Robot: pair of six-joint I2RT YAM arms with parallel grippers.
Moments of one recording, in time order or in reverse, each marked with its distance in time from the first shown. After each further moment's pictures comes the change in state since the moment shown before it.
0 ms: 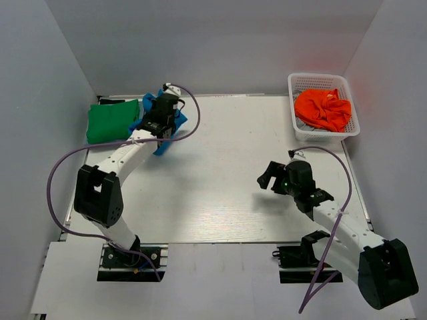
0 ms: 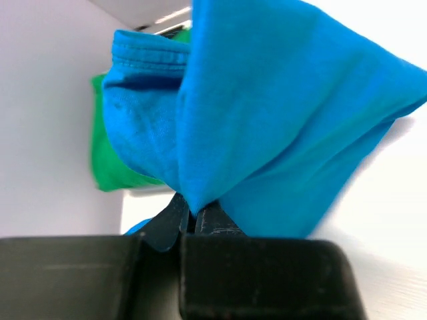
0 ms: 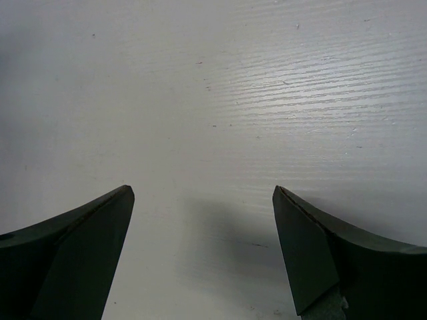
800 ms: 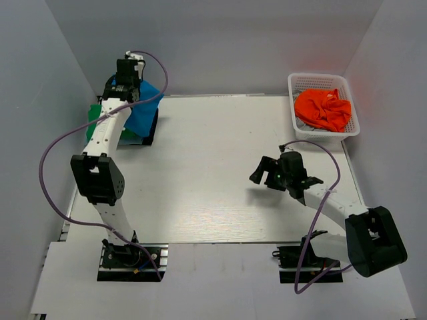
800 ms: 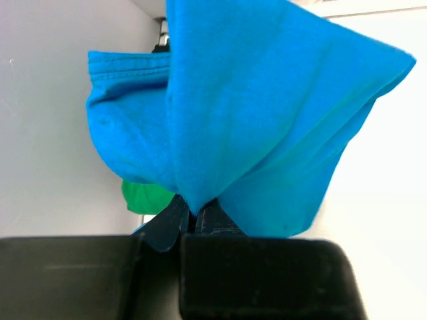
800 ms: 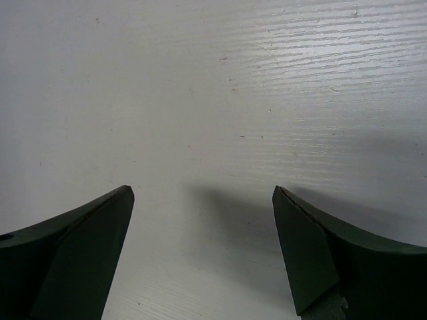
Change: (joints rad) left arm 0.326 0.228 0.568 -0.385 0.280 -0.023; right arm 0.000 0.264 0.113 0.040 -0.114 0.047
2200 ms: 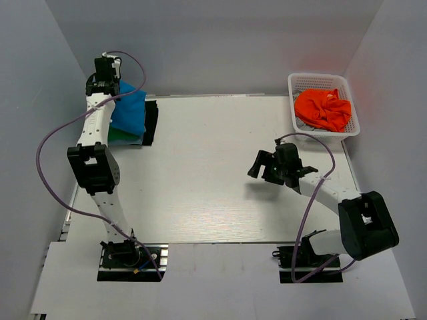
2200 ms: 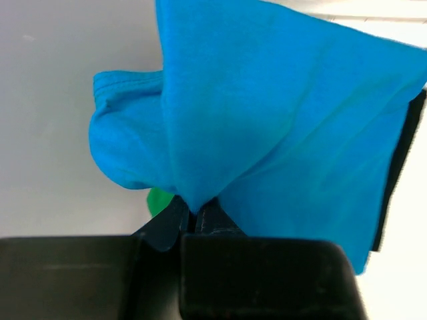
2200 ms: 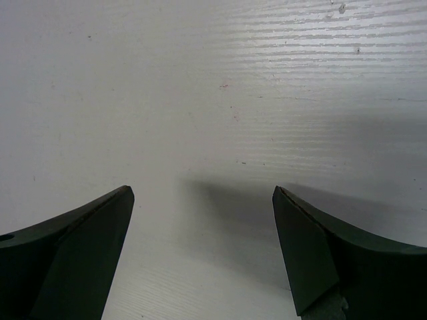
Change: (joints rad) left arm 0.183 0.139 0.153 -0.034 0.080 -0.004; right arm 0.000 0.126 0.127 -0.063 0.011 -0.024
